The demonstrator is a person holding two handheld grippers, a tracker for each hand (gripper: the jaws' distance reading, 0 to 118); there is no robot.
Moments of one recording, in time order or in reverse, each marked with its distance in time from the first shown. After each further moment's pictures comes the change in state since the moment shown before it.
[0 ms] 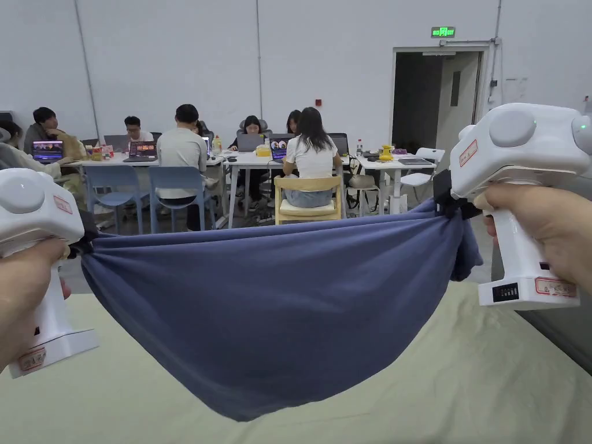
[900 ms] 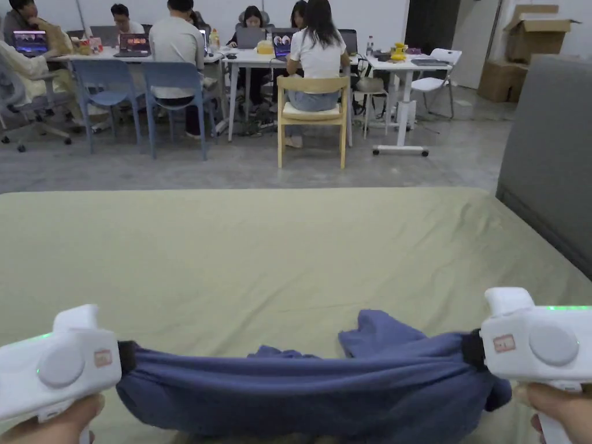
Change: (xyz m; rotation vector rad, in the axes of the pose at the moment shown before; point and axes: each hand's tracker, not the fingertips) left arm -0.085 -0.305 -0.004 -0.326 0.000 -0.126; right arm 0.050 -0.340 -0.055 -0.290 -0.015 0.079
